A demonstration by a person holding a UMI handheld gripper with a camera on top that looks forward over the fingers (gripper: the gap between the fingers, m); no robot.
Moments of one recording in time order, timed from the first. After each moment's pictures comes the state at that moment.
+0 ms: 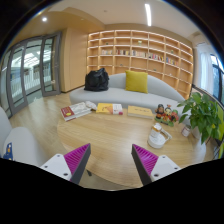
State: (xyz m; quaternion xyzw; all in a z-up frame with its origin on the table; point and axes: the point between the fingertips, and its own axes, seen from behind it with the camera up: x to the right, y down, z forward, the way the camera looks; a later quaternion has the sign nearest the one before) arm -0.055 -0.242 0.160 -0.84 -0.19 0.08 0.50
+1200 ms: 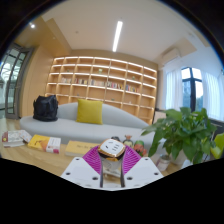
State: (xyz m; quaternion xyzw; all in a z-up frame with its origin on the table) arm 0.097 0.050 0.178 -0.73 -0.04 -0.07 0.68
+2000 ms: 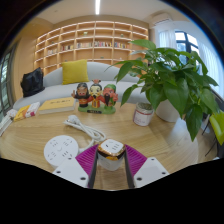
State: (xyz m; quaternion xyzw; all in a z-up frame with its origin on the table) arm 0.248 0.014 0.015 -0.87 0.03 -0.04 0.50
